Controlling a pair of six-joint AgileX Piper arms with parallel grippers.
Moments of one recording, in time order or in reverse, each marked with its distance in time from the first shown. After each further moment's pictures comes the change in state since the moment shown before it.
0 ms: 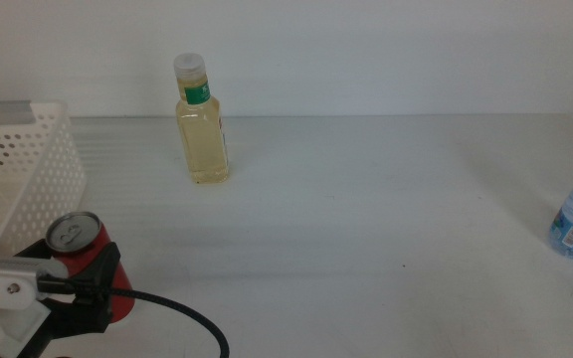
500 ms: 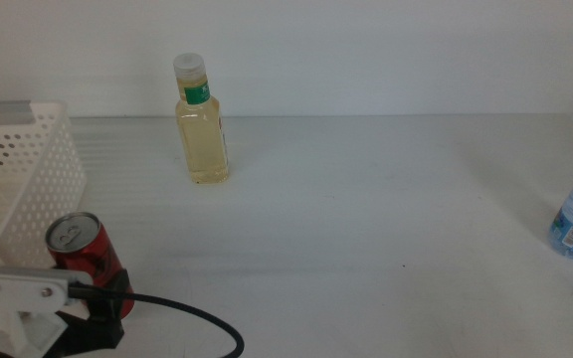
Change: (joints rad) left arm 0.000 0.153 -0.001 -0.016 -0.002 0.015; right arm 0.000 0.000 0.000 0.000 0.000 0.000
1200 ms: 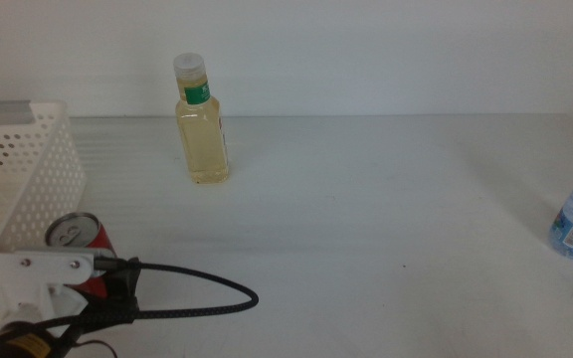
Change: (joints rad) left arm 0.000 0.171 -0.108 -0.034 0.001 -0.008; right arm 0.000 0.000 0.000 0.000 0.000 0.000
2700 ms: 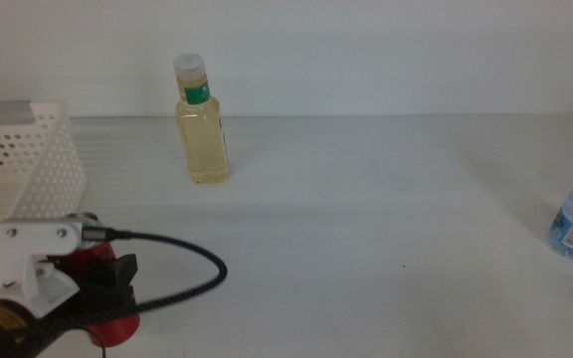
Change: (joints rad) left arm 0.000 -0.431 -0.105 0.097 0.661 -0.085; right arm 0.000 0.000 0.000 0.000 0.000 0.000
